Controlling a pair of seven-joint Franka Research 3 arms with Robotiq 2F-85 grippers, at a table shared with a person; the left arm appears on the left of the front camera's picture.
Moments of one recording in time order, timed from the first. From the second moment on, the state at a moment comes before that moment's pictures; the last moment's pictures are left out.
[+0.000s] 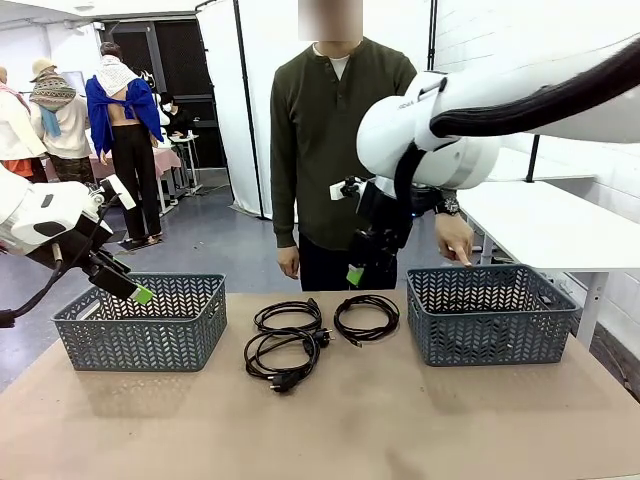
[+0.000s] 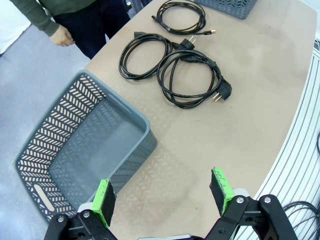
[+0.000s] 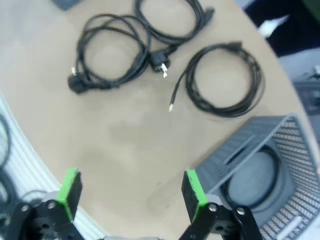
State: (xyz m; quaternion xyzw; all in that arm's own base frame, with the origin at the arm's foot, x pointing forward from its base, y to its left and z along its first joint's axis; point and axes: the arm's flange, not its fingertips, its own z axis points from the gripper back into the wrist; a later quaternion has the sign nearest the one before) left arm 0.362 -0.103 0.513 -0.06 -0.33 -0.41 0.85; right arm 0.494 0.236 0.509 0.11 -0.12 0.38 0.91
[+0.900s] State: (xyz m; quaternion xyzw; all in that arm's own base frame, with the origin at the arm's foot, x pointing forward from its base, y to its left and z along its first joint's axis) left arm 0.362 -0.103 0.513 -0.06 -0.33 -0.41 0.85; right arm 0.586 0.276 0.475 0.09 -0.11 0.26 0.95
